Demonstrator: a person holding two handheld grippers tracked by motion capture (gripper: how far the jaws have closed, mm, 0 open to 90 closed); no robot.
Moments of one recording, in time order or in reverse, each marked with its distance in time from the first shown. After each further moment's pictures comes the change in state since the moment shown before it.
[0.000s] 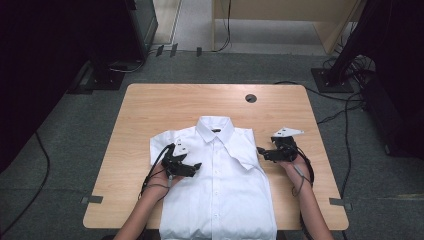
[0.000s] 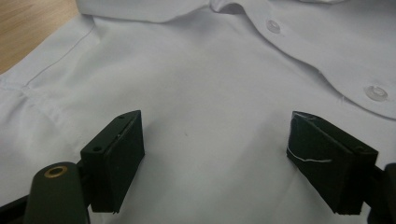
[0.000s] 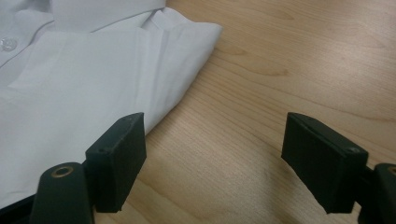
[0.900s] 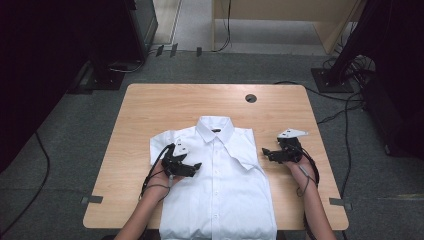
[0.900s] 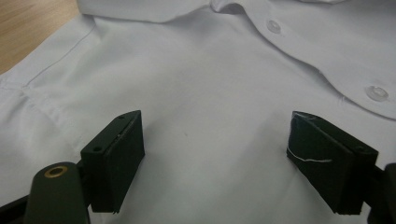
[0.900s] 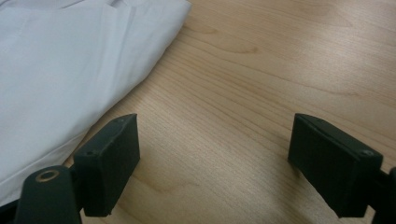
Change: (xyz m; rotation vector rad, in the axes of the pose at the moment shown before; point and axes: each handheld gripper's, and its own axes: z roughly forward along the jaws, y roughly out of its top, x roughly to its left) left arm 0.000 0.000 0.000 0.000 0.003 0.000; right arm -0.014 -0.011 -0.003 0.020 -0.038 0.003
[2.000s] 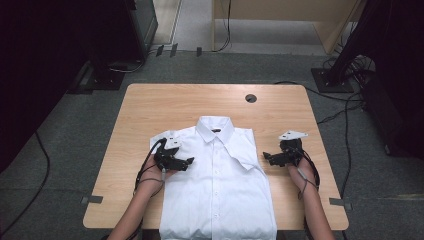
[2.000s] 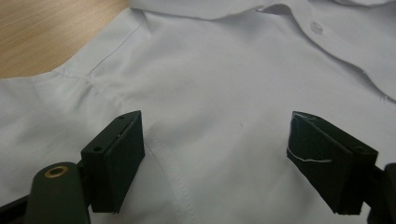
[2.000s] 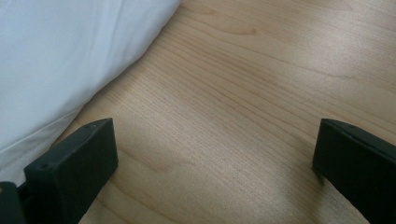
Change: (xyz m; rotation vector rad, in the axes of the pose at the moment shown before) left arm 0.029 0.001 -0.010 0.018 0.013 -0.034; right arm 0.000 -0.005 -0.002 0.038 -0.022 -0.021
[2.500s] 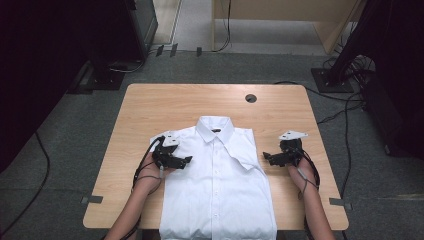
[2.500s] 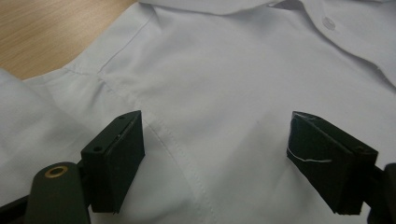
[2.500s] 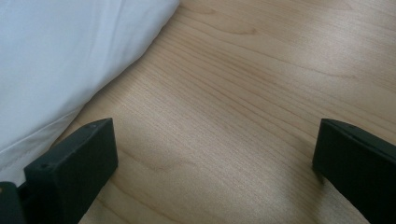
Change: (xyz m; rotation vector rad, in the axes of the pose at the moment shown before) left arm 0.010 0.000 0.000 0.017 -0.012 0.002; right arm 0.000 0.000 0.000 0.001 -0.001 0.000
